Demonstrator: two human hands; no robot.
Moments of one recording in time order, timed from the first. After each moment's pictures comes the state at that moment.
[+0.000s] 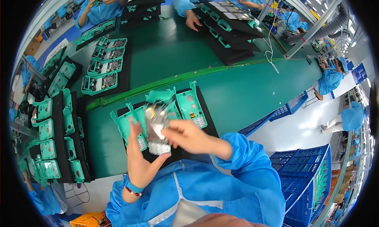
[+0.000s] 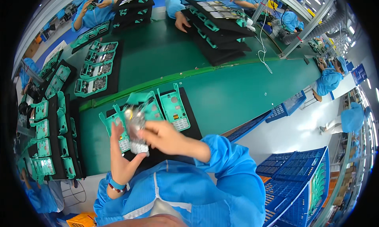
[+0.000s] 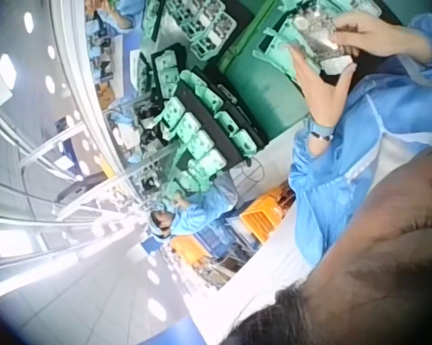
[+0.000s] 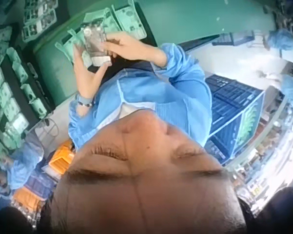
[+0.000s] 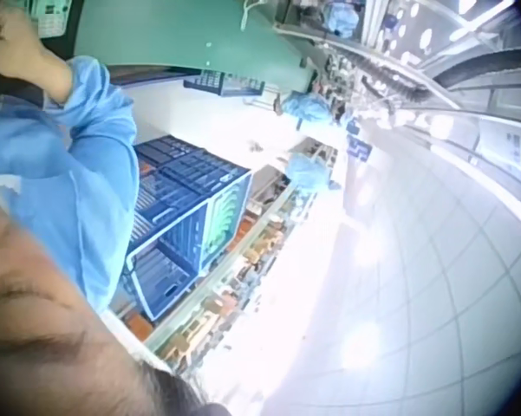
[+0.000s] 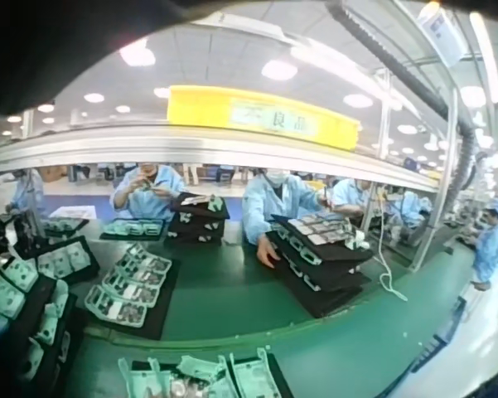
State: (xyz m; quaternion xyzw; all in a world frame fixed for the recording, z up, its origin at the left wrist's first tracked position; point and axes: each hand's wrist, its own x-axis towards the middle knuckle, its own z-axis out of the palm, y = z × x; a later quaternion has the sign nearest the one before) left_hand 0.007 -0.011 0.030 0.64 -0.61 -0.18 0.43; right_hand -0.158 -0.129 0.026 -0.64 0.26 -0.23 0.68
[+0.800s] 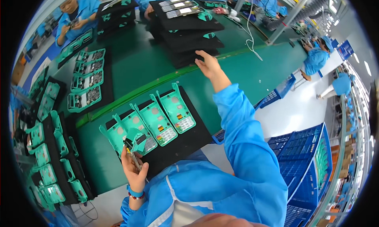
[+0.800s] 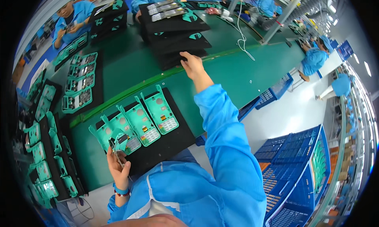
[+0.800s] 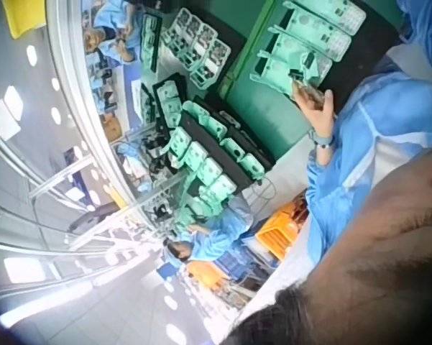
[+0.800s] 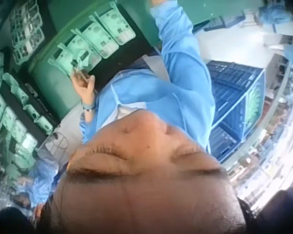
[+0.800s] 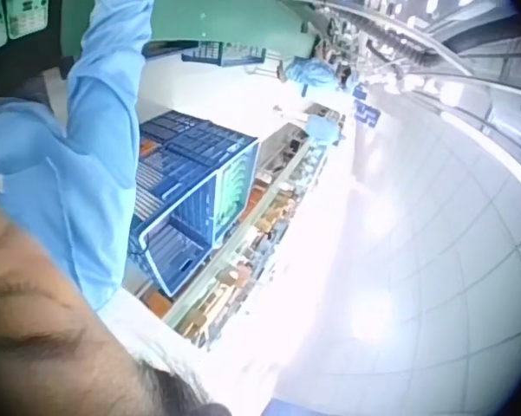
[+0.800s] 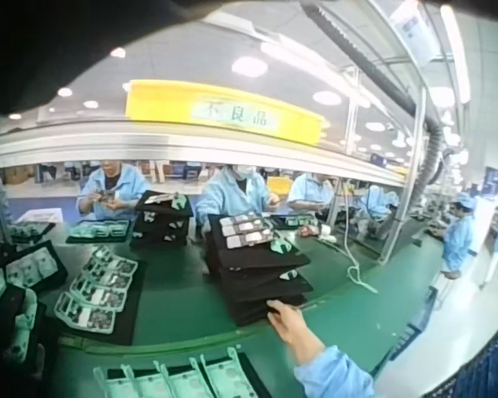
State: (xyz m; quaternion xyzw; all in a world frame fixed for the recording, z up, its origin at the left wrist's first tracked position) left_hand 0.027 0.013 -0.059 0.52 -0.40 -0.42 0.62; right_hand -0.243 -0.387 -0.031 -0.26 0.43 -0.57 0.65
